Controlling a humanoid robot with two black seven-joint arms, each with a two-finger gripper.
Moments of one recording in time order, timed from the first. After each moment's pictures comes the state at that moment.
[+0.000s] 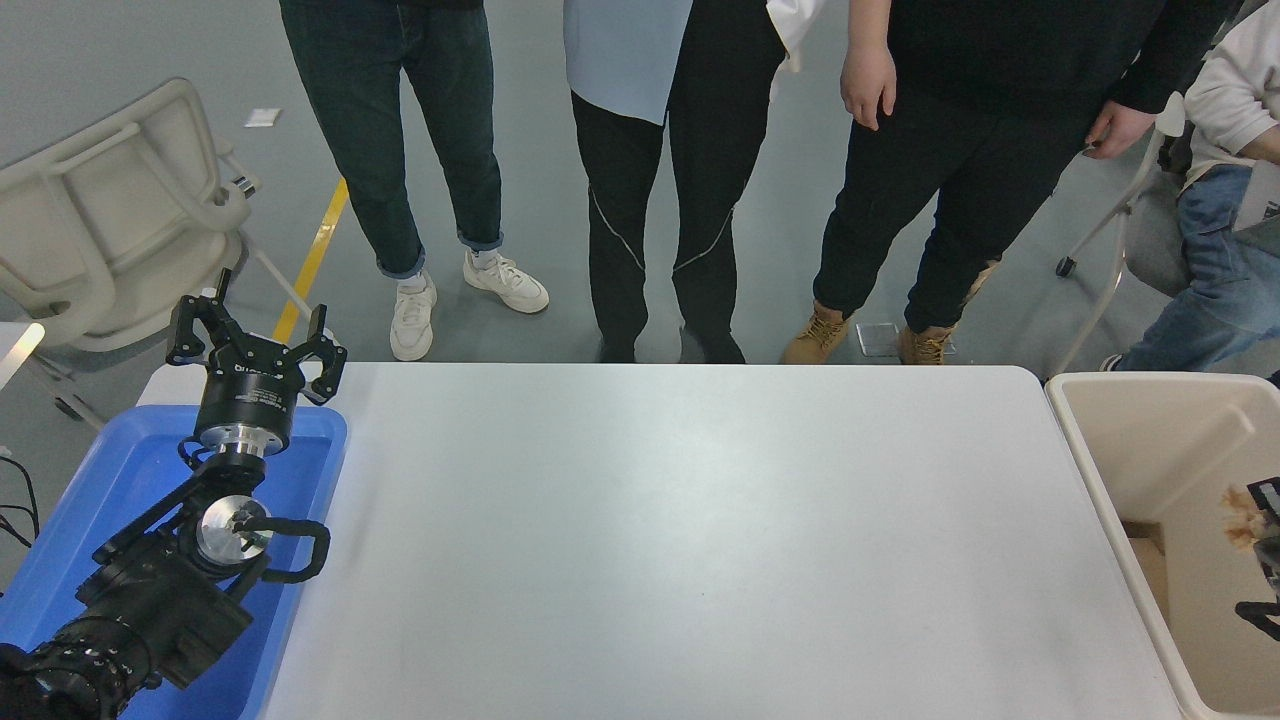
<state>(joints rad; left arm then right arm) -0.62 0.21 -0.90 -0.40 -0.07 -0.54 -0.56 0.64 -0.47 -0.59 0.18 0.29 -0.16 -0.05</state>
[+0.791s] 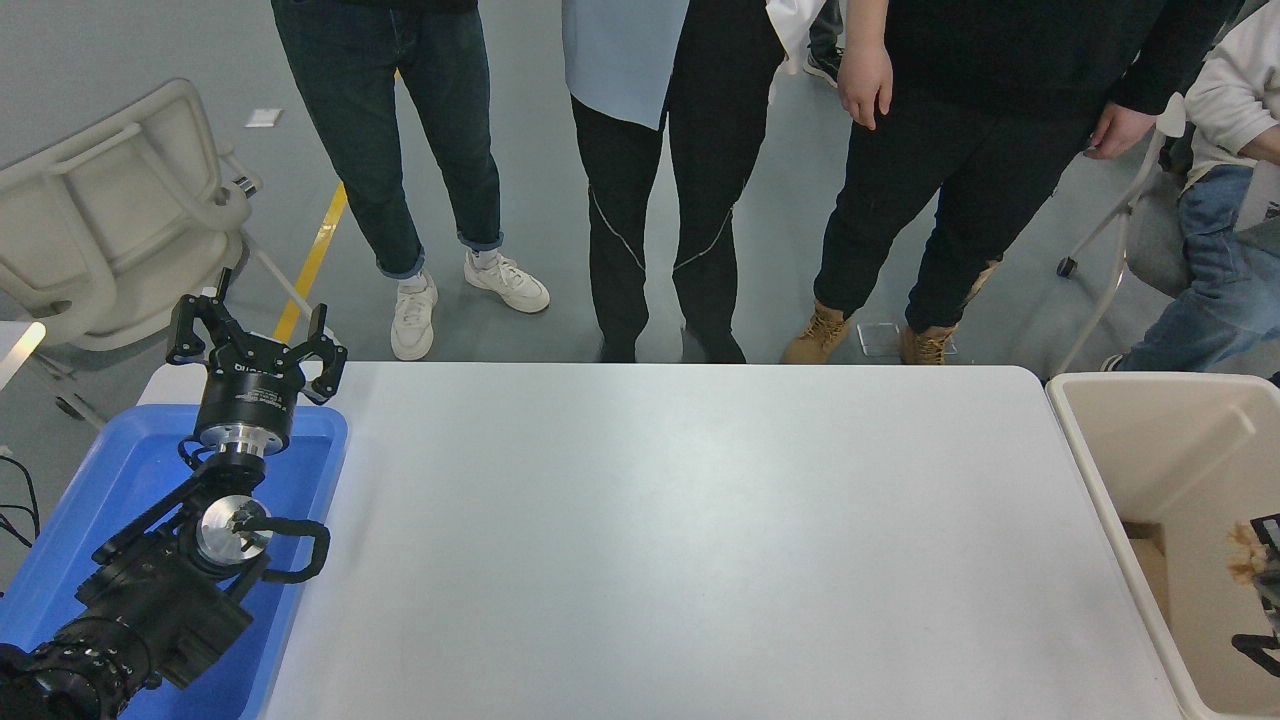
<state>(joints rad) -0.62 0.21 -0.90 -0.40 -0.07 -0.54 -0.56 0.60 -0.46 -0.57 0.17 0.29 -0.17 -0.05</state>
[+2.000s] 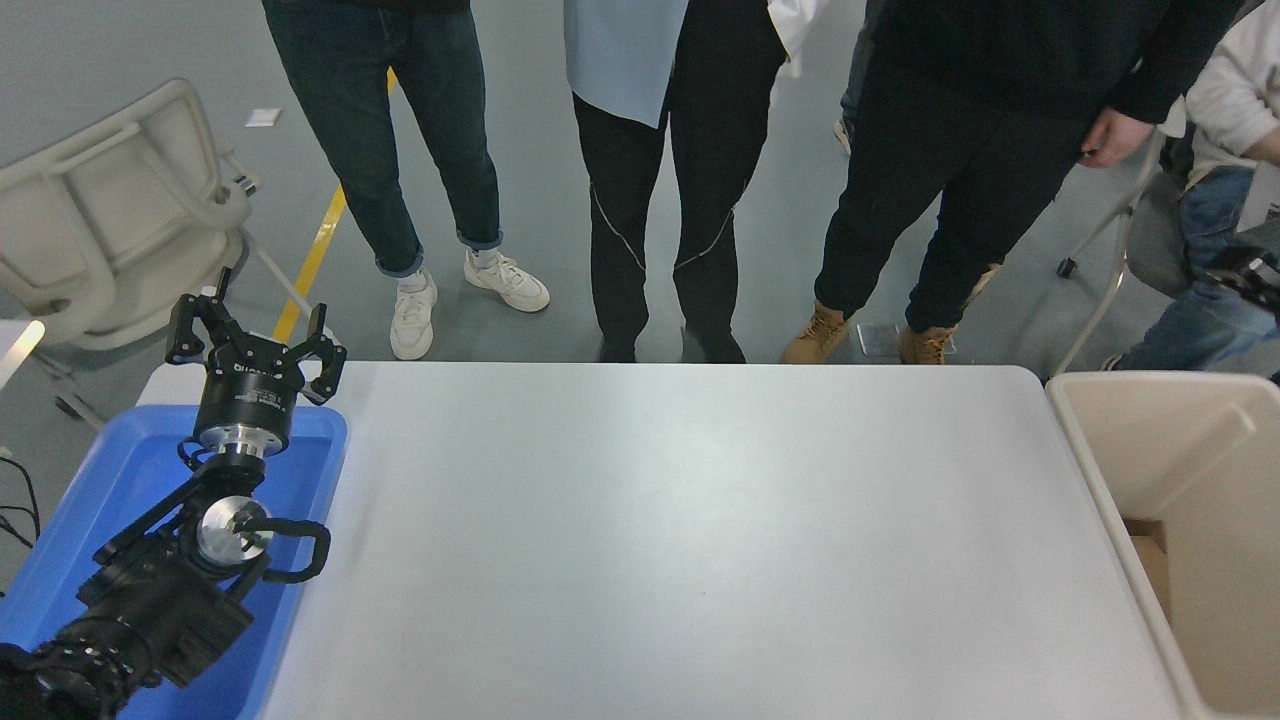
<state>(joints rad) -0.62 0.21 -0.90 -0.40 -0.07 -0.54 -0.56 1.77 -0.67 -1.24 0.88 0.03 0.23 -0.05</state>
